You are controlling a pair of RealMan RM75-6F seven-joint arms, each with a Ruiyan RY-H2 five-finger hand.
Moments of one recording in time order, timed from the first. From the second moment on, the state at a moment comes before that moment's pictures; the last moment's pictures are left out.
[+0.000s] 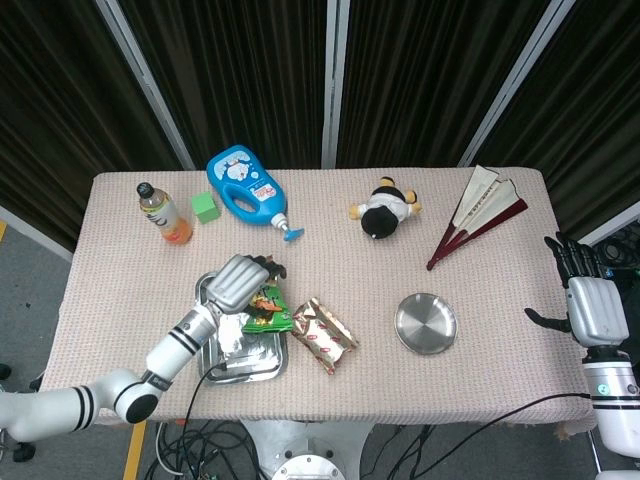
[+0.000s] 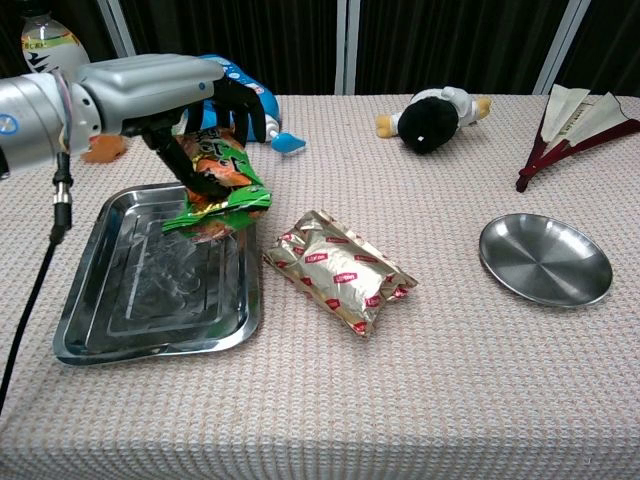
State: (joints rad) left arm -0.79 -1.51 -0.20 -1.51 1.32 0.93 0.25; right arm 0.26 -1.07 0.16 -1.63 -1.34 1.34 0.08
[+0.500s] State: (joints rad) left arm -1.01 -1.75 -0.28 -1.14 1.38 0.83 0.03; right arm 0.23 -1.06 0.18 -1.58 -1.31 1.36 0.15
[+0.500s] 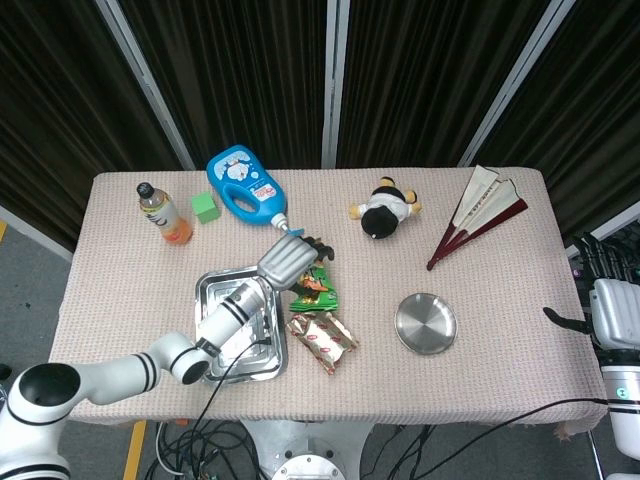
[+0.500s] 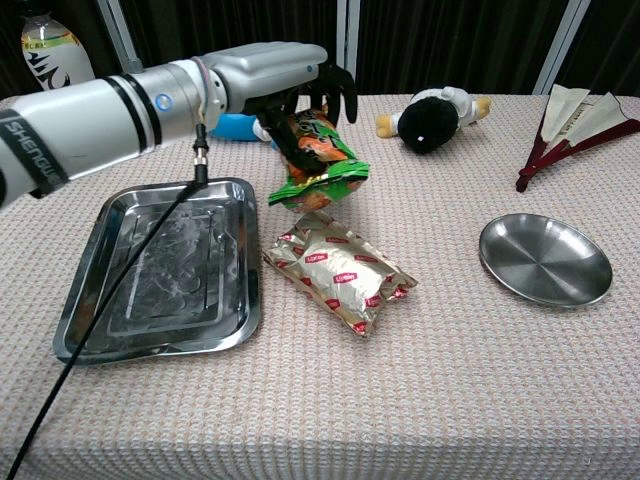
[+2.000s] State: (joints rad) left arm -0.84 -1.48 0.07 -1.53 1.82 1.10 0.09; right arm 0.23 -1.06 0.21 -1.54 -1.29 1.32 0.21
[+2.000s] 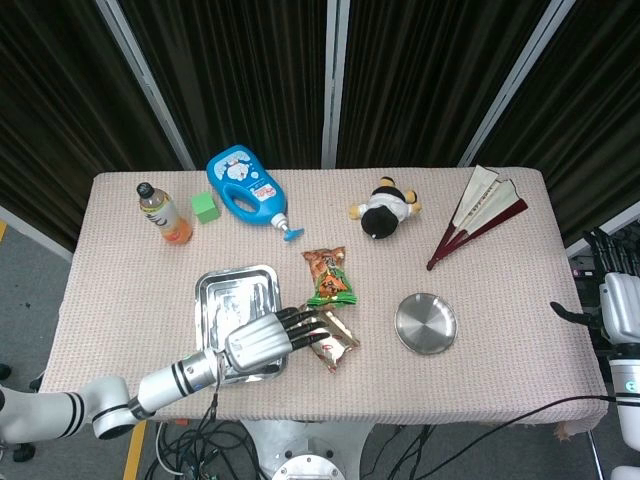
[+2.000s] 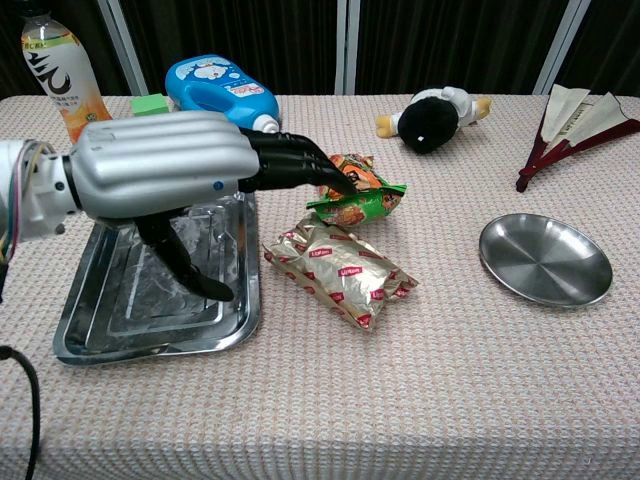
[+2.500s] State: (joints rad) left arm -0.95 -1.60 0.04 -1.41 1.81 0.93 0.10; right arm 0.21 -1.05 0.20 -1.50 -1.30 1.30 0.28
